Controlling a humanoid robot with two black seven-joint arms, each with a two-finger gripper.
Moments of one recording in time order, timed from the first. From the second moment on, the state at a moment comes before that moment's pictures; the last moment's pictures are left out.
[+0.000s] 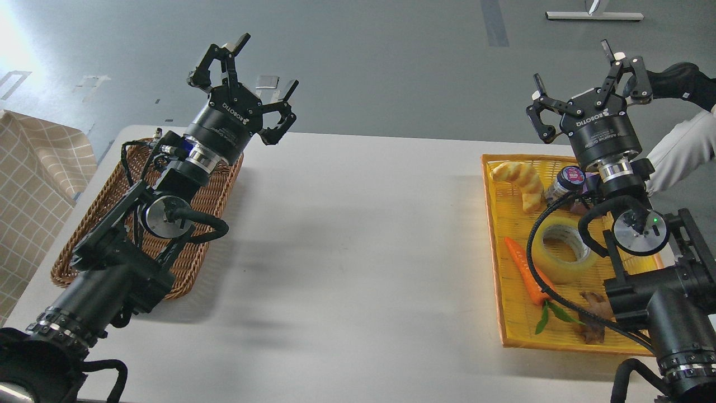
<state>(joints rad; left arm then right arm) -0.53 0.21 -1.16 -1.04 0.29 -0.48 -0.21 0.53 -0.03 1.57 0.93 -0.37 0.49 0.01</state>
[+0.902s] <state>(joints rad) -0.54 0.21 -1.16 -1.04 0.29 -0.48 -0.21 0.53 -0.03 1.57 0.93 -0.37 0.49 0.01</state>
